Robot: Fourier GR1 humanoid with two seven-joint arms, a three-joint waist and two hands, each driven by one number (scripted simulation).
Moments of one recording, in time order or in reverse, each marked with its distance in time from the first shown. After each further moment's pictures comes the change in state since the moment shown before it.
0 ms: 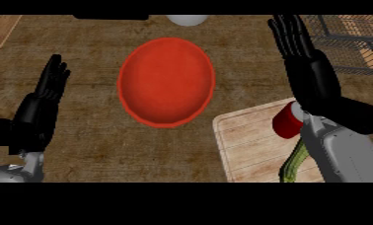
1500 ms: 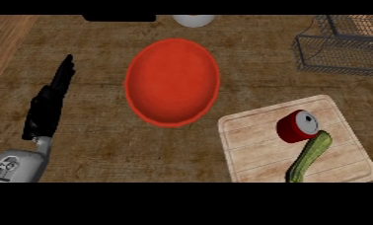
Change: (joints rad) left arm -0.094 0.003 -0.011 0.238 -0.145 -0.060 0.000; right arm 0.112 -0.737 -0.189 0.045 -0.241 0.500 0.851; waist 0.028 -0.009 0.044
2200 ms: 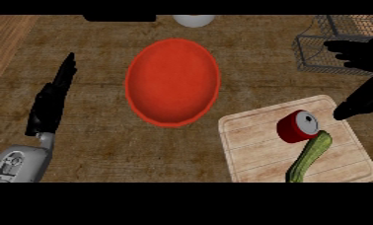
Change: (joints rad) left arm -0.022 -0.040 0.040 0.040 -0.042 -0.036 -0.005; right arm -0.248 0.148 0.213 0.122 0.047 0.017 0.256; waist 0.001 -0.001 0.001
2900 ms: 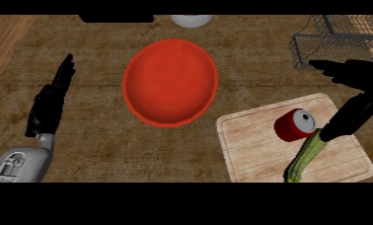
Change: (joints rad) left arm 0.010 -0.039 0.052 0.014 -0.039 -0.027 -0.016; right arm 0.082 0.033 0.070 -0.113 0.091 0.001 0.029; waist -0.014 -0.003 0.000
